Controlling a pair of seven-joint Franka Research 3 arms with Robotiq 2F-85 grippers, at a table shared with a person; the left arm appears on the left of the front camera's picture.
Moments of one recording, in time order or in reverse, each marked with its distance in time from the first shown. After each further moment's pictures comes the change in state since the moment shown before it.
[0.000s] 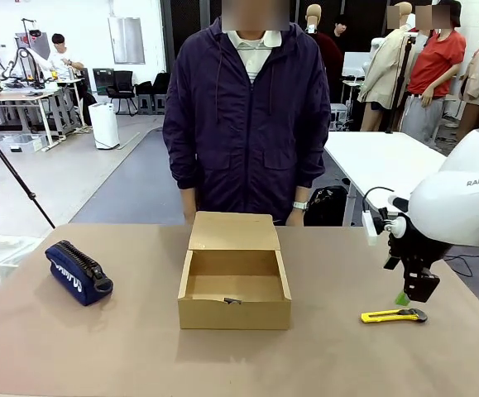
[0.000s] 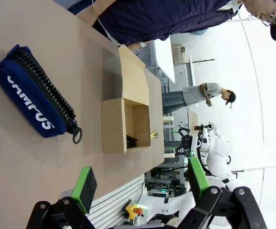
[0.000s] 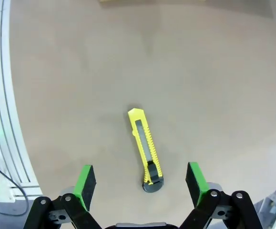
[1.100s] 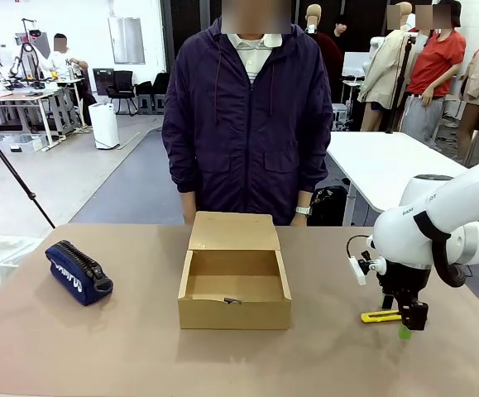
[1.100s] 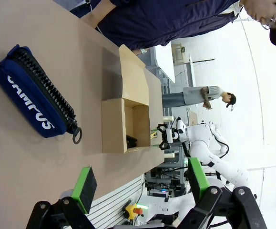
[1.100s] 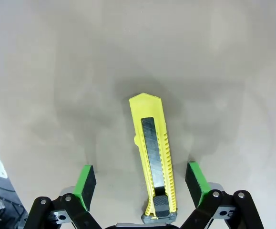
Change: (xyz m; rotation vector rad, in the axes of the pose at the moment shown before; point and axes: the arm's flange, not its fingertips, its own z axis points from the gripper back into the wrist) left arm 0.000 0.000 0.000 0.000 0.000 0.000; right arm -0.025 -0.036 -0.116 0.242 0.160 0.067
